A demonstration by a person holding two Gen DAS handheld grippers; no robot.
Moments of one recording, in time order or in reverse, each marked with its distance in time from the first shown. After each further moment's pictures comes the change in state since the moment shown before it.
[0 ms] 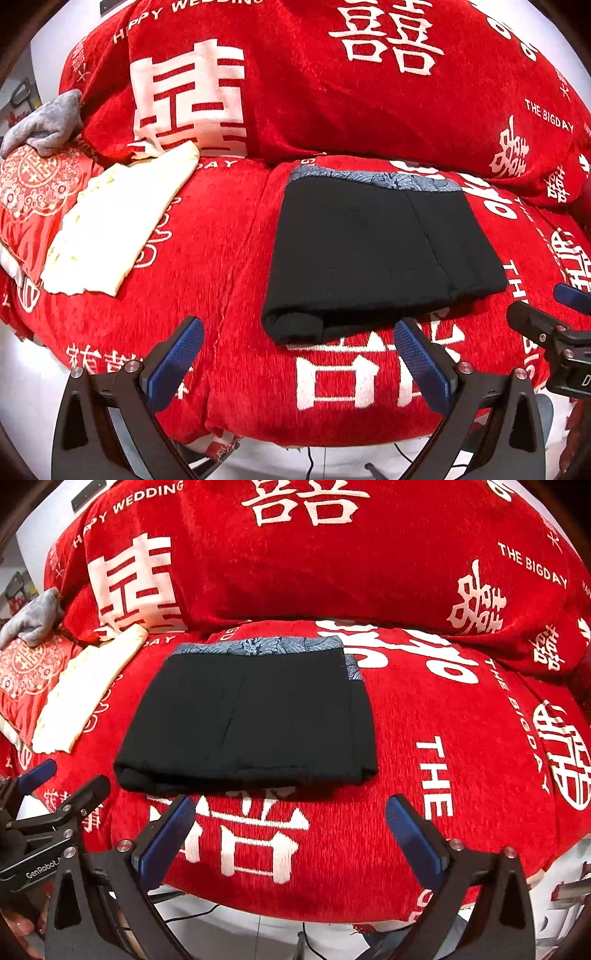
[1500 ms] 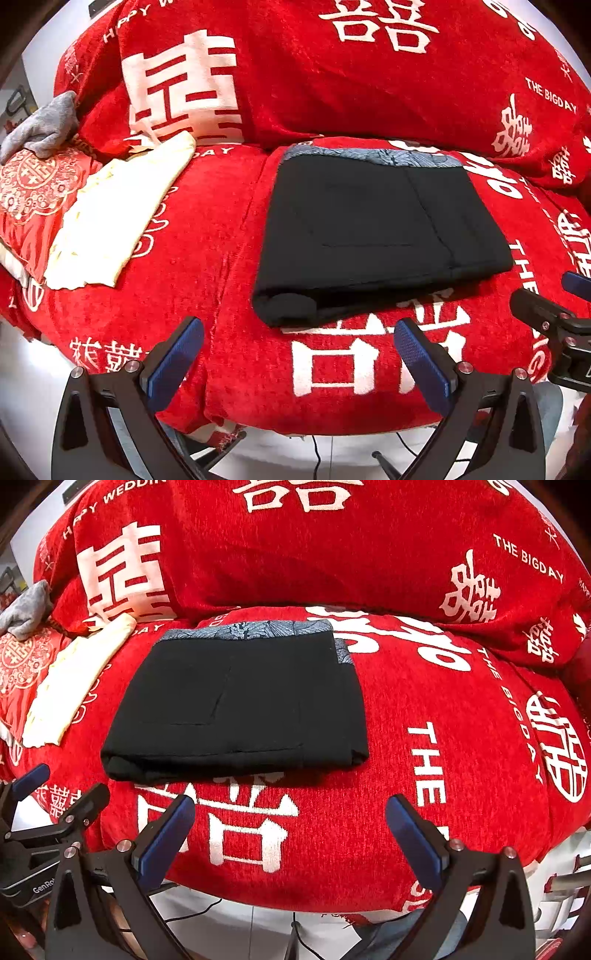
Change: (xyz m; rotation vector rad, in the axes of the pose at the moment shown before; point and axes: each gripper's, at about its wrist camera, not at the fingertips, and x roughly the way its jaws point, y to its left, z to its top) left arm 0.007 -0.014 -0.008 0.046 0.053 0.024; right arm 0.006 -0.005 -0.004 0.010 0.046 -0.035
